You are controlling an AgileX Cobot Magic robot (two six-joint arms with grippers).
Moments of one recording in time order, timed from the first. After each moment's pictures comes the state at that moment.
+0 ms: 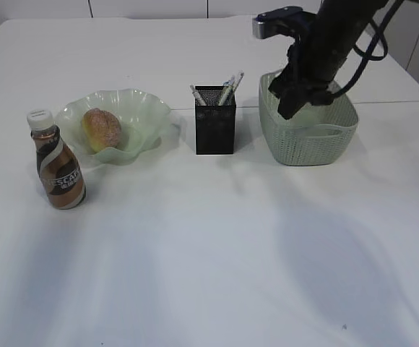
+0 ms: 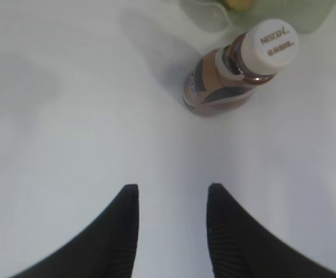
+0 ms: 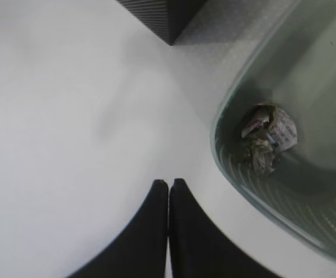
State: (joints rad) left arm 0.04 1.45 -1.21 -0.18 0.95 0.03; right arm 0.19 2.17 -2.03 0.20 1.22 -0.50
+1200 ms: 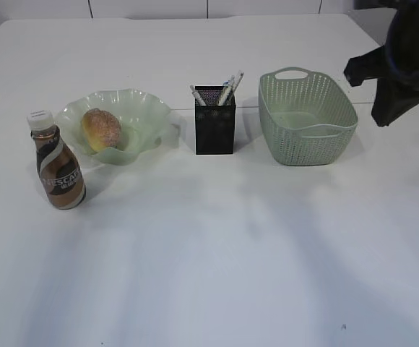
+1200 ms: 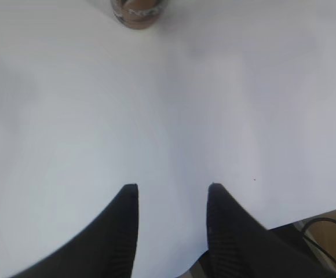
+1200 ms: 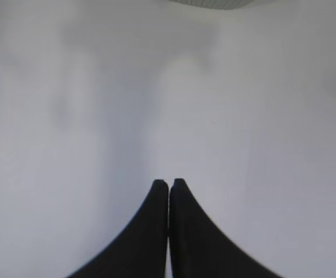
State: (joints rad) left arm -0.10 1.31 -1.21 -0.18 1.23 0.03; right arm 0.19 1.64 -1.50 0.00 1.23 0.00
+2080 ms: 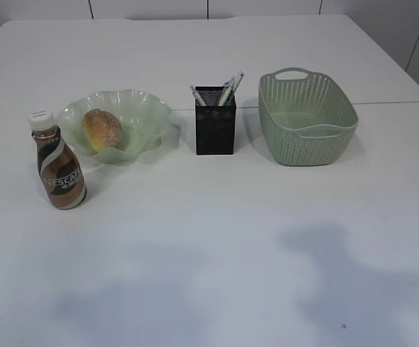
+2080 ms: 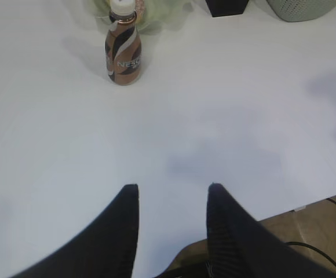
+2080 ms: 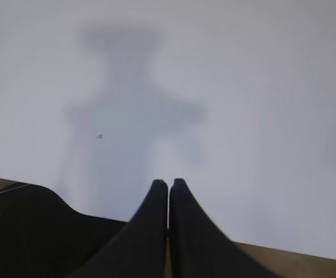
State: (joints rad) left arm -0.10 0.59 -1.01 -0.21 1.26 0.02; right arm 0.19 0.93 -0.97 -0.03 1.25 0.00
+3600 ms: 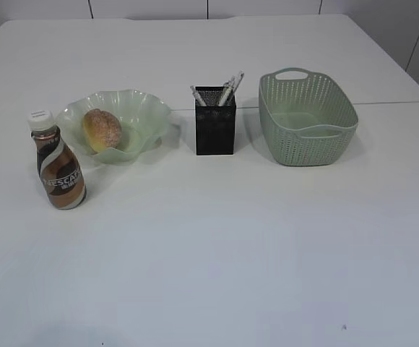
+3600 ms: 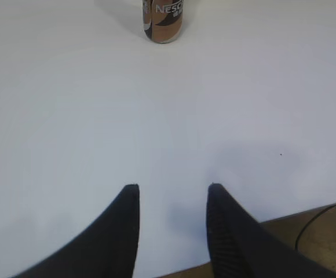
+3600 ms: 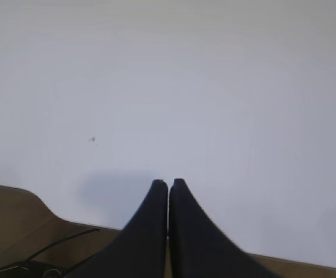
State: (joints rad) left arm -0.10 0.15 -0.50 -0.10 1.11 0.02; right arm 0.19 0.14 -0.49 -0.05 1.16 0.01
